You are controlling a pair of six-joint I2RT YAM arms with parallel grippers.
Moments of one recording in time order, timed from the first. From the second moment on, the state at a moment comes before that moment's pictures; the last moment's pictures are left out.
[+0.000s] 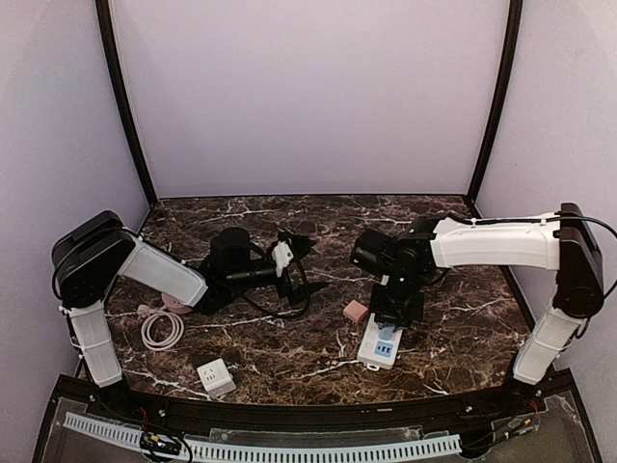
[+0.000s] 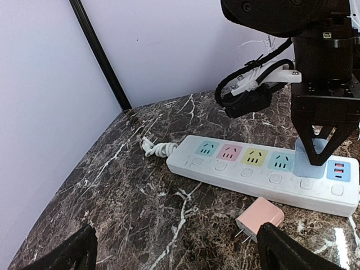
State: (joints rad) left arm -0.78 1.87 0.84 0.89 0.44 0.41; right arm 0.94 1.71 1.21 -1.05 0.05 1.19
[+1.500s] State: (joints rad) left arm -0.78 1.87 0.95 0.48 0.78 0.61; right arm 0.90 1.48 1.19 -0.96 0.20 0.92
